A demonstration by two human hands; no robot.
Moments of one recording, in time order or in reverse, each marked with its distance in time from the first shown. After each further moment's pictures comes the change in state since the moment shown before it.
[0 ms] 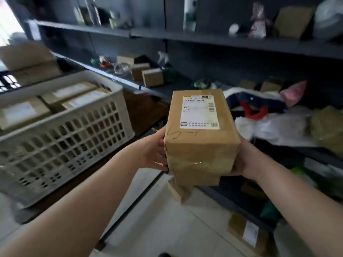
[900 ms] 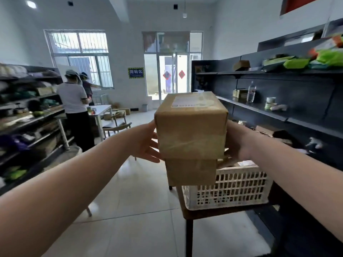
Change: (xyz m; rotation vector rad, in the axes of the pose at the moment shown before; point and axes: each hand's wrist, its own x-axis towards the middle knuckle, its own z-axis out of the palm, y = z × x) left_hand -0.524 -0.022 -0.258 -0.270 0.705 0.140; right_hand -0.290 -0.147 0.413 -0.491 -0.698 -0.109
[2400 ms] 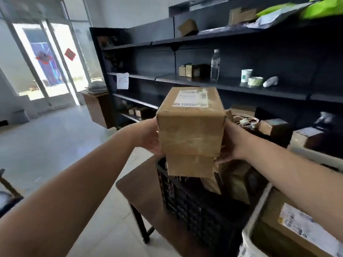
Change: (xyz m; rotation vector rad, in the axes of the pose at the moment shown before) left_hand 0.779 0.202 -0.209 0.419 -0.523 0.124; right_hand 0.683 -0.180 0.038 0.391 0.656 0.092
